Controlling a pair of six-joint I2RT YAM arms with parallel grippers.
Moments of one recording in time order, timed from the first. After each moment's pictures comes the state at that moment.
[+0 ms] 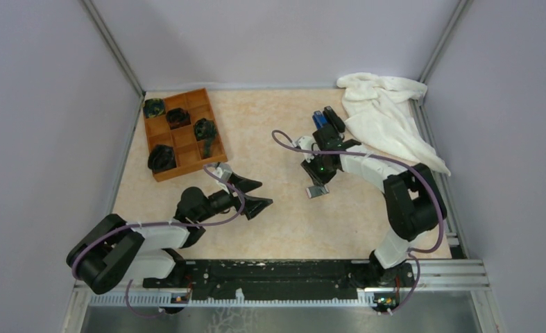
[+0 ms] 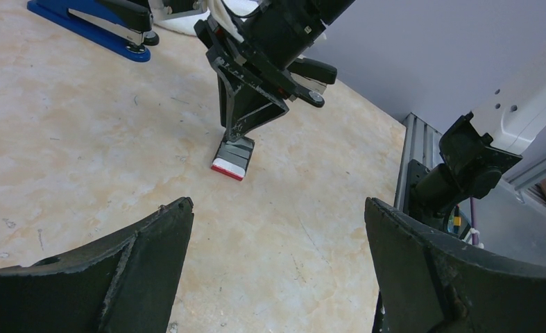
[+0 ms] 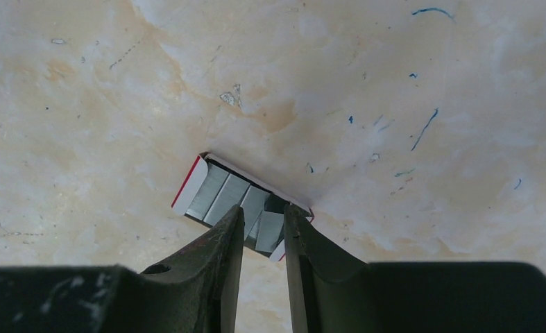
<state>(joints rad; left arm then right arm) -0.66 1.26 0.17 1.20 0.44 -0.47 0.46 1.64 1.06 -0.56 -0.18 -0.36</state>
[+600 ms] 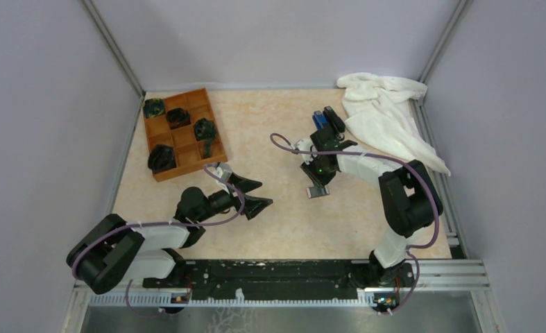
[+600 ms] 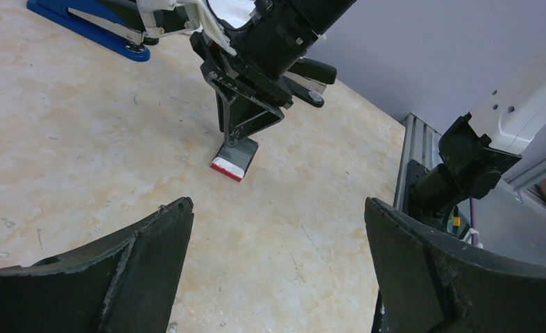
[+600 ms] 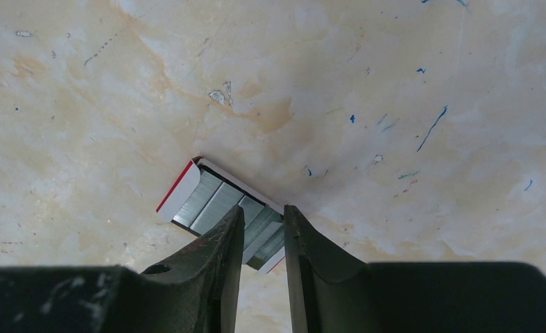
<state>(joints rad) -0.66 1.26 0.17 1.20 0.44 -0.48 0.48 1.69 1.06 -0.55 -0.14 -0.36</state>
